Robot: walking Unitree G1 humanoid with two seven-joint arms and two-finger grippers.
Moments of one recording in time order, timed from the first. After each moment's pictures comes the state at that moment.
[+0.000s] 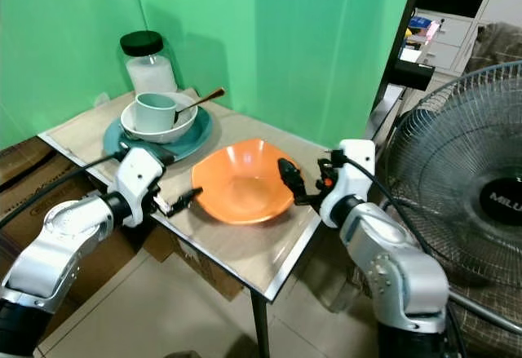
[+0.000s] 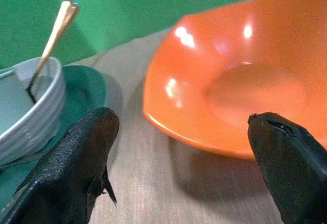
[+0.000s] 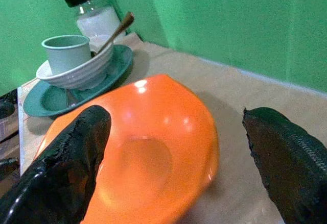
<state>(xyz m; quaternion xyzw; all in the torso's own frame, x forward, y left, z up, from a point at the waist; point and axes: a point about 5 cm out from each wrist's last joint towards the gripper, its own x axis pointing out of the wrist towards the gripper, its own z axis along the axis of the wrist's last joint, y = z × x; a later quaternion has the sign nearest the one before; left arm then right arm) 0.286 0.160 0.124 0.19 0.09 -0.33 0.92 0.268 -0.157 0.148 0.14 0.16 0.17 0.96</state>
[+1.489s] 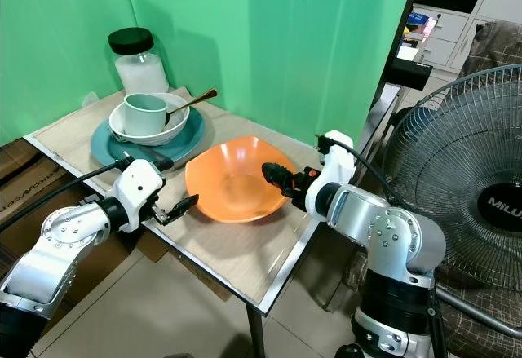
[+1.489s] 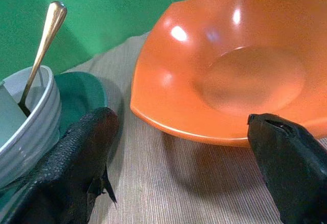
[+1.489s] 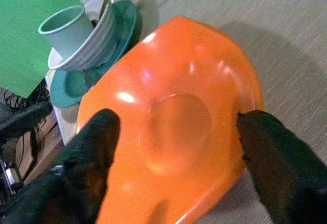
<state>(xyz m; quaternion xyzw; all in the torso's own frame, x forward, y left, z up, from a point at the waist) 0.283 0.166 0.117 0.24 0.08 -0.34 0.91 0.285 -0.141 0.154 0.25 0.29 0.18 0.91</state>
